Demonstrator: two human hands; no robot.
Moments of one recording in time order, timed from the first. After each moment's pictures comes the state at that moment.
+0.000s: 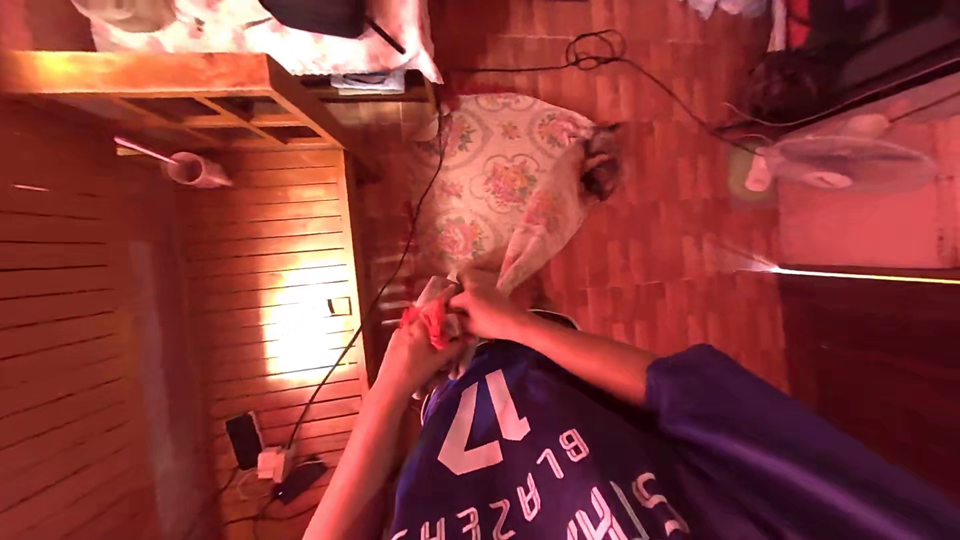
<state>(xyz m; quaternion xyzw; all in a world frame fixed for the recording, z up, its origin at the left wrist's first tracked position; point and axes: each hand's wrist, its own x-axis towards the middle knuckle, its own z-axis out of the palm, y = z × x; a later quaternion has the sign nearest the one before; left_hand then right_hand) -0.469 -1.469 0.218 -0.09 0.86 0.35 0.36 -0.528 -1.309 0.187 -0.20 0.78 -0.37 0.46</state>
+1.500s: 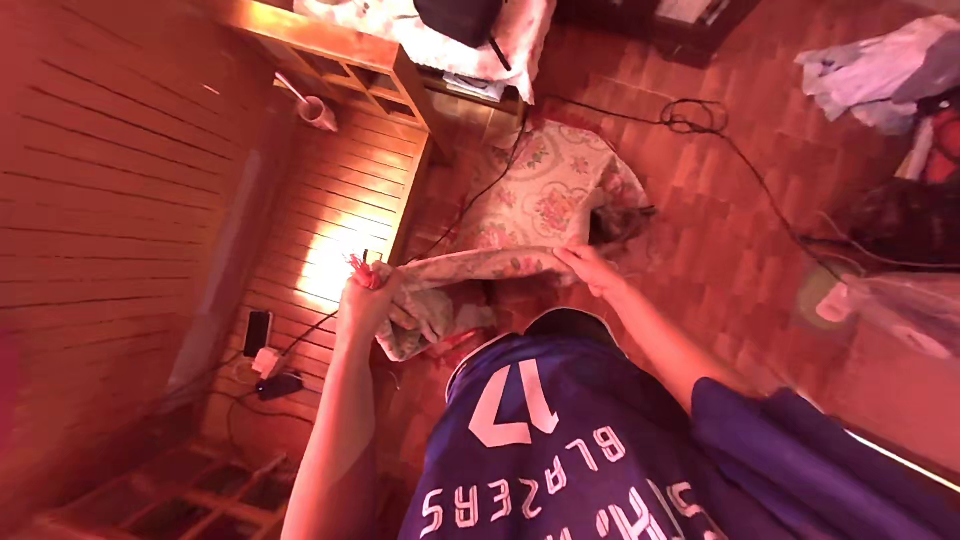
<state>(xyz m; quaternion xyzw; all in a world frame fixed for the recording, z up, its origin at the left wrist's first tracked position) -0.469 -1.470 0.233 -0.46 0.79 0.39 0.10 -0.628 -1.156 0.127 0.00 0.76 -0.49 0.43</state>
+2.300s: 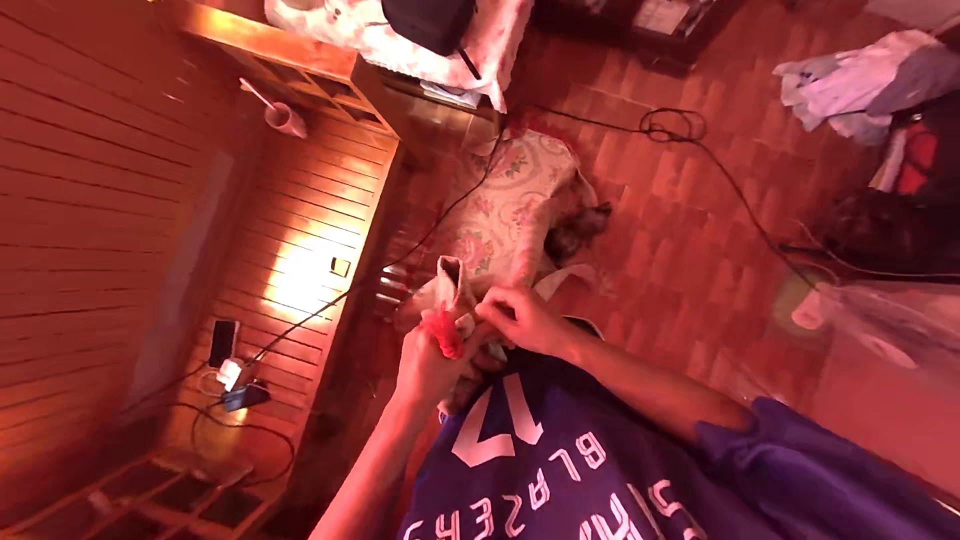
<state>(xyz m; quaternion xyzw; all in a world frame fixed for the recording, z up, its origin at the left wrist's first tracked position) -0.496 -1.284 0.264 -0.23 0.88 0.41 0.05 -0.616 -1.139 0.244 -0.28 0.70 -0.50 0.42</state>
